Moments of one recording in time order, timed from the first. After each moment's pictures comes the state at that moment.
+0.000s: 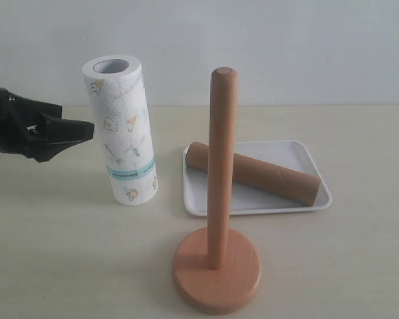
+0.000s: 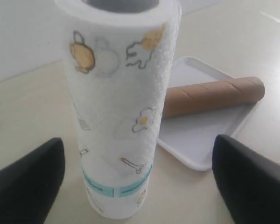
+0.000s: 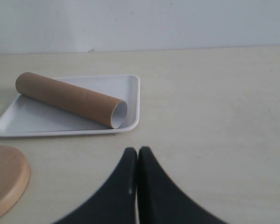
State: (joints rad) left arm 0.06 1.53 -0.73 -1.73 0.80 2.10; right arm 0.12 0.01 0.00 0.15 0.34 -0.06
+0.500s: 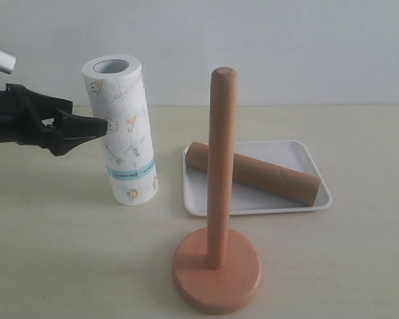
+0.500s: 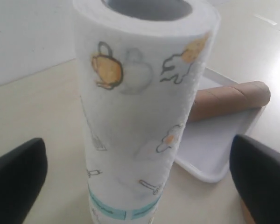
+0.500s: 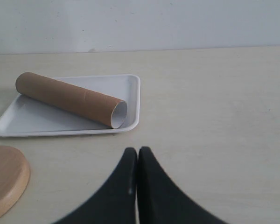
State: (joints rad) left arm 0.06 1.68 -0.84 -1.74 0.85 2.12; right arm 0.12 0.01 0.00 0.15 0.34 -0.06
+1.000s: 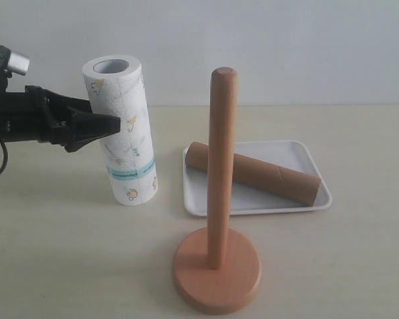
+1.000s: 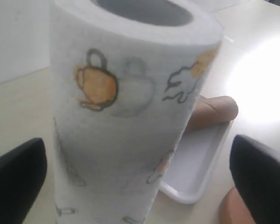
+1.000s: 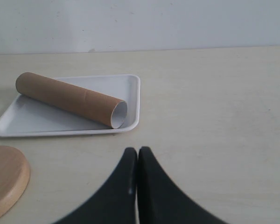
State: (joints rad) left arm 0.06 1.84 -0.94 -1.74 1.02 2.12; right arm 0.12 0.01 0.00 0.15 0.34 -0.06
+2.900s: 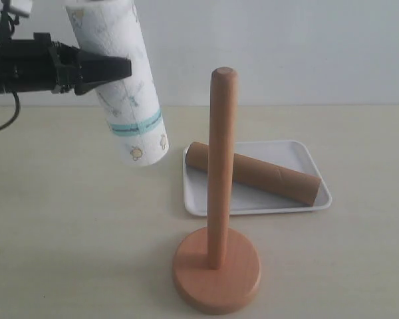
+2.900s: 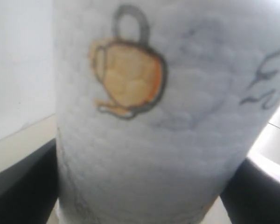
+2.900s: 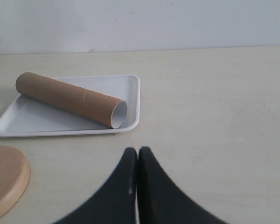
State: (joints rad) left arm 0.00 1.79 -1.14 -1.71 1.08 1.89; right arm 0.12 0.01 0.00 0.15 0.34 -0.06
